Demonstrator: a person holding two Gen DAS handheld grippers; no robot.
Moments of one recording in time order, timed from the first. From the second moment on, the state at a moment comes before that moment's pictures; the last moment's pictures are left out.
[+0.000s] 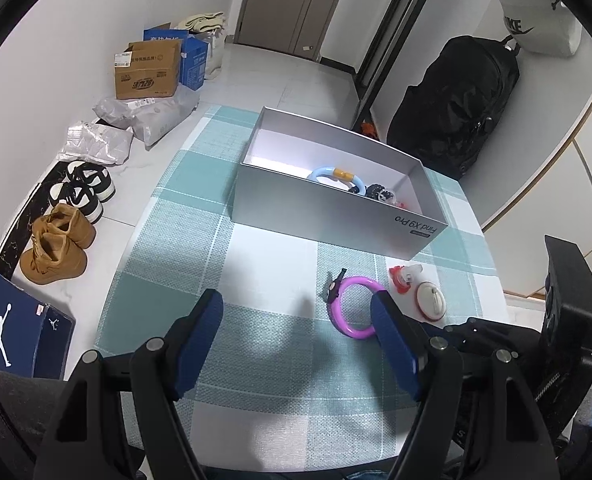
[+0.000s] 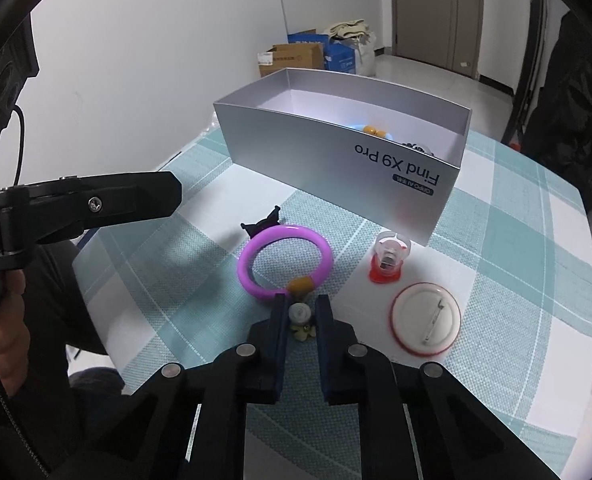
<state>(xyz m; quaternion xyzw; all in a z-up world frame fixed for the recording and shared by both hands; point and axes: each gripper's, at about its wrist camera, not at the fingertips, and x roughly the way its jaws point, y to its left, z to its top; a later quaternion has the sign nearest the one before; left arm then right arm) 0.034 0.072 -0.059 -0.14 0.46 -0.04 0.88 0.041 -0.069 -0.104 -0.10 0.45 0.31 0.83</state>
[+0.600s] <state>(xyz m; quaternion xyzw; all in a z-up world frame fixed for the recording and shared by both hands) 0.038 0.059 -0.061 -0.13 0.46 -0.04 0.88 0.047 -0.098 -0.086 -0.05 0.44 0.30 0.84</state>
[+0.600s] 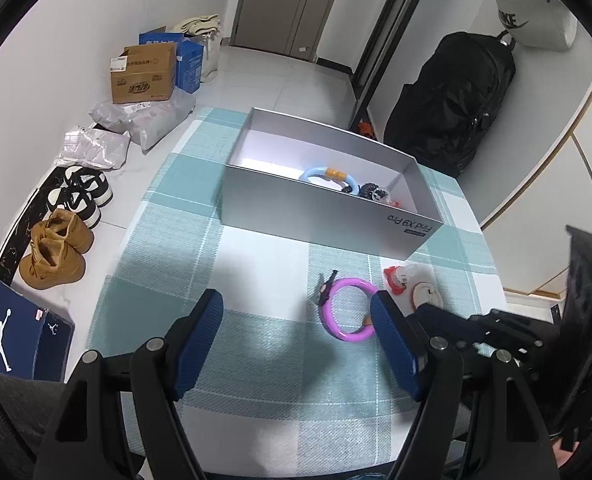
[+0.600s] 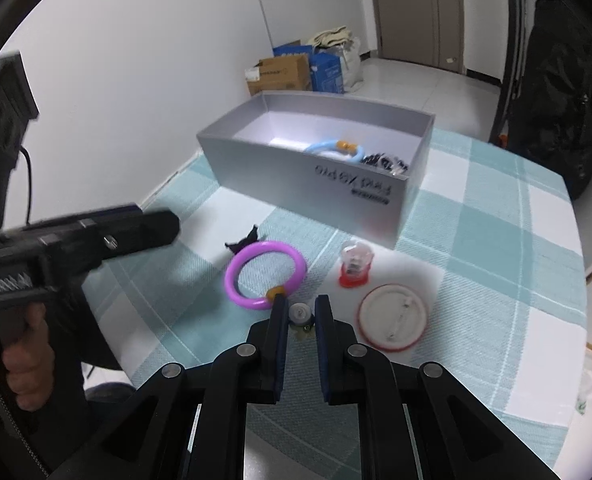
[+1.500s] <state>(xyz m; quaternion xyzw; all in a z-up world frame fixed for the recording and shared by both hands) 0.060 0.005 -0.088 -0.03 0.49 -0.08 0.86 0.065 -0.156 -0.063 0.05 0.43 0.26 0.86</state>
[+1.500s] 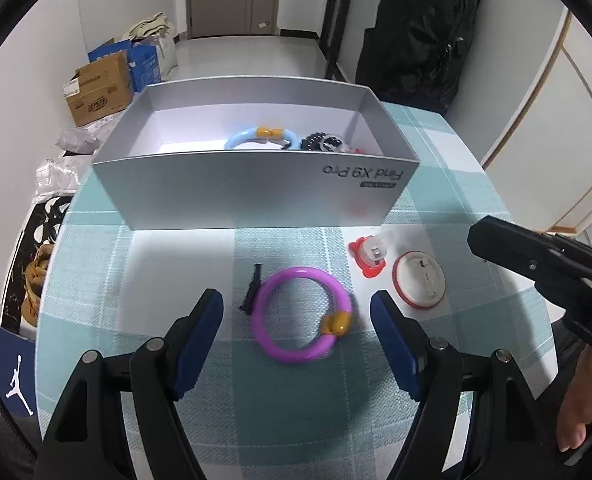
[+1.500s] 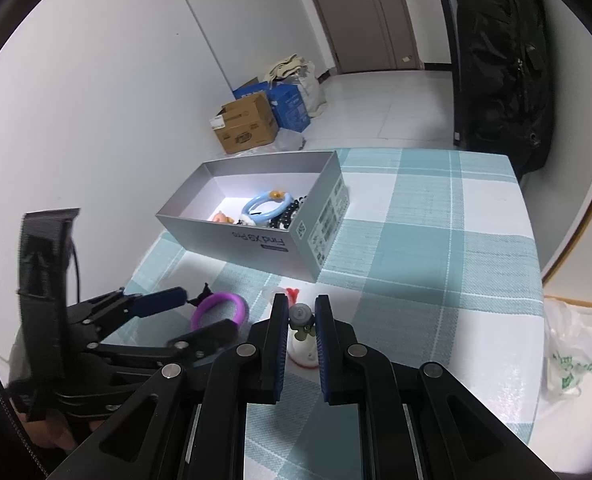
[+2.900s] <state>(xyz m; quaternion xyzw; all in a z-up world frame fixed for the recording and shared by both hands) 0.055 0.021 -0.048 -0.06 0.43 -0.10 0.89 0.069 -0.153 -0.045 0.10 0.38 0.29 0.87</state>
